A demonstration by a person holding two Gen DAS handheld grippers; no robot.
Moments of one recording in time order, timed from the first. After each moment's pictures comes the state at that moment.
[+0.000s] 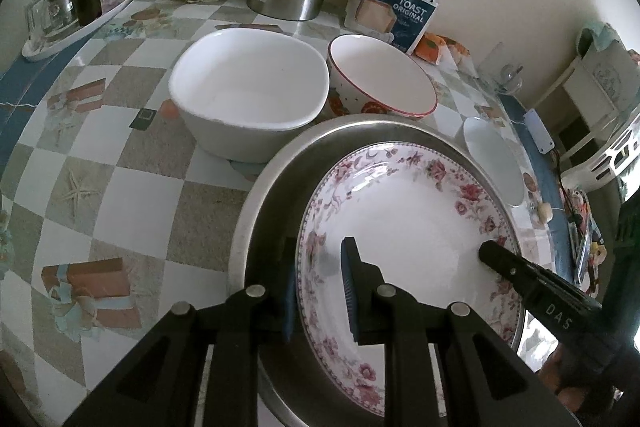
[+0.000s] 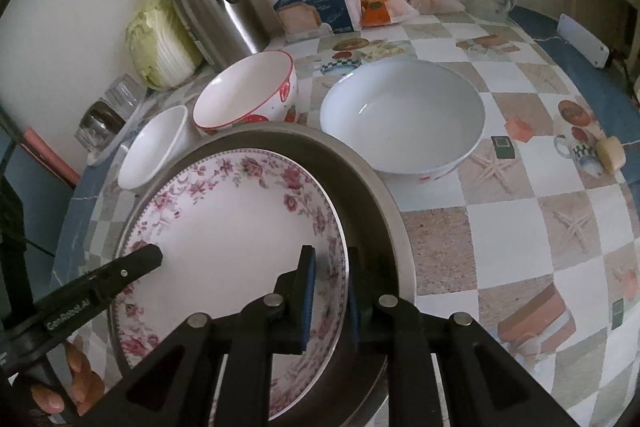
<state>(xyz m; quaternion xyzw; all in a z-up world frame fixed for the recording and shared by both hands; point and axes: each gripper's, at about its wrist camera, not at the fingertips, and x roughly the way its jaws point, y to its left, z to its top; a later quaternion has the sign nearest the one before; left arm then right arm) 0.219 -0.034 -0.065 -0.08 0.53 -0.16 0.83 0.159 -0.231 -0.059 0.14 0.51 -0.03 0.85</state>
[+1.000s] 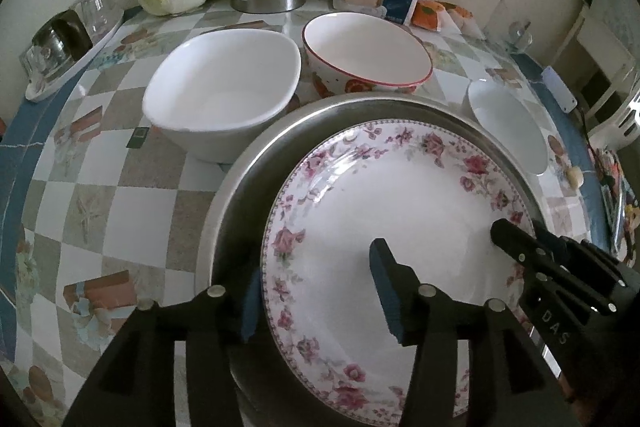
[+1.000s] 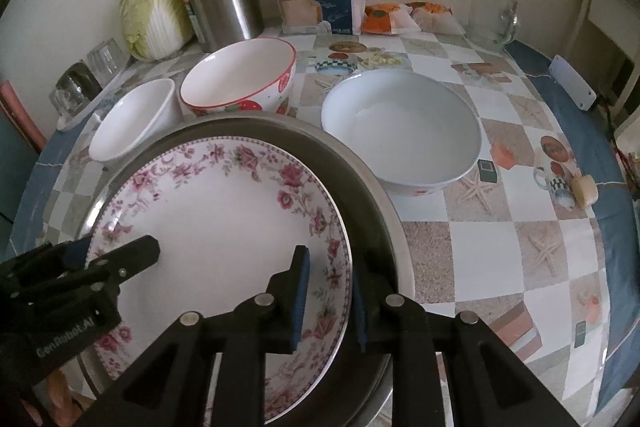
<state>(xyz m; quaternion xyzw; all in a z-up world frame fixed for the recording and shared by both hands) 0.217 -0.068 -0.067 0.02 0.55 -0.14 0.83 0.168 -0.211 -0.059 0.05 0.52 -0.07 0.85</state>
